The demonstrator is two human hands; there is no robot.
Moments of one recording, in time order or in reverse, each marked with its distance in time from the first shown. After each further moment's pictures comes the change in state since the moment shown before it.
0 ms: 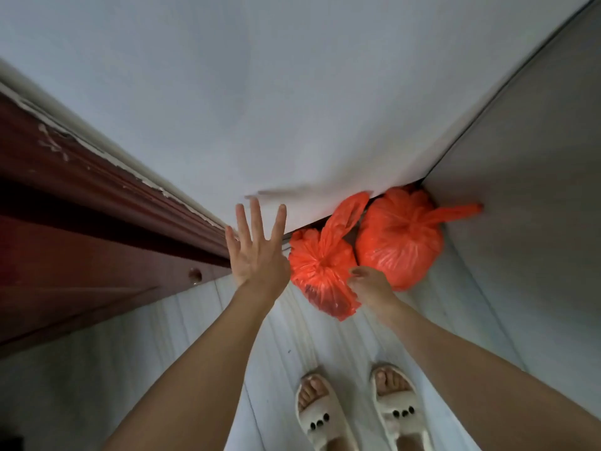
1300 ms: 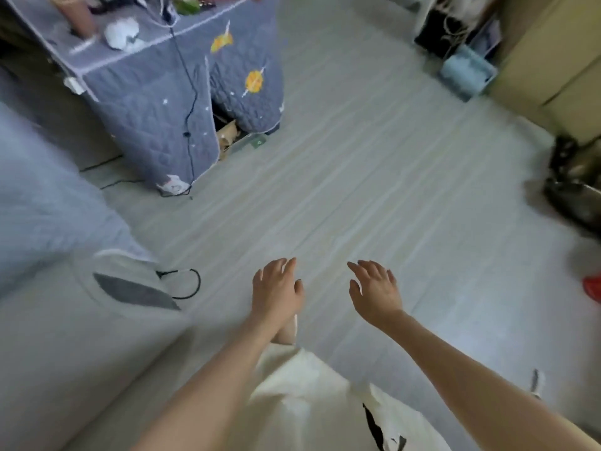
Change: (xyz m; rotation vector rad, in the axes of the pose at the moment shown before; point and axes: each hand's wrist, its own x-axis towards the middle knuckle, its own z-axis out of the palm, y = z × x) left_hand -0.961 0.465 -0.060 0.540 -0.390 1.957; right_hand -0.928 0.610 -0.192 0.461 1.088 0.824
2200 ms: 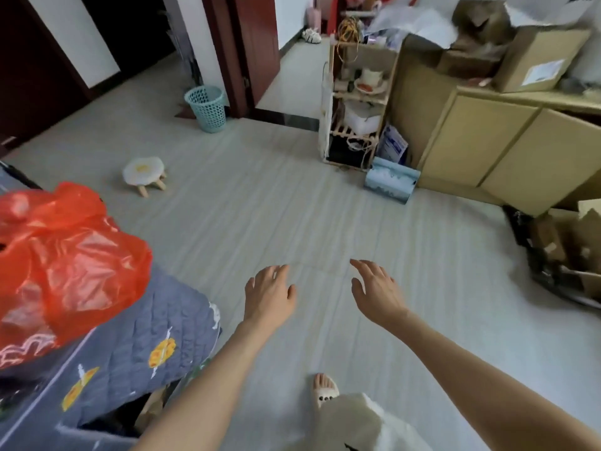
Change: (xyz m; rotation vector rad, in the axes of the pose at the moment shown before) left_hand 0.728 0.263 -0.322 0.212 0.110 0.374; right_hand 0.624 0.125 -0.425 0.274 0.334 0.241
